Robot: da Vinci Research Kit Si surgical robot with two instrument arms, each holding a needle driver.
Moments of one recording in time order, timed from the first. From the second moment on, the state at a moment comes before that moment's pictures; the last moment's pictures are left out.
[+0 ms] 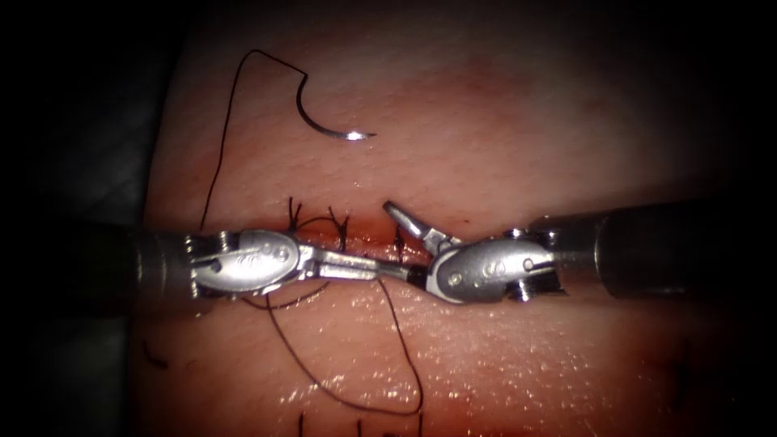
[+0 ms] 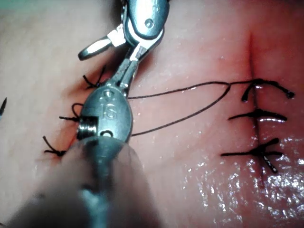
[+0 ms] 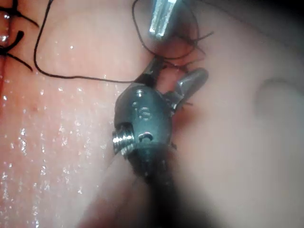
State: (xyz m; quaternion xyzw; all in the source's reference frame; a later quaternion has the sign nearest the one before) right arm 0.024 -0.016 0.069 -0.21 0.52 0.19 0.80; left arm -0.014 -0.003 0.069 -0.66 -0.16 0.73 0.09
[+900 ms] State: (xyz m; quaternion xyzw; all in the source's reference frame) right arm 0.015 -0.019 0.068 -0.22 0.49 0.18 0.82; left arm -0.011 -0.004 0.062 -0.53 0.17 0.82 -0.10
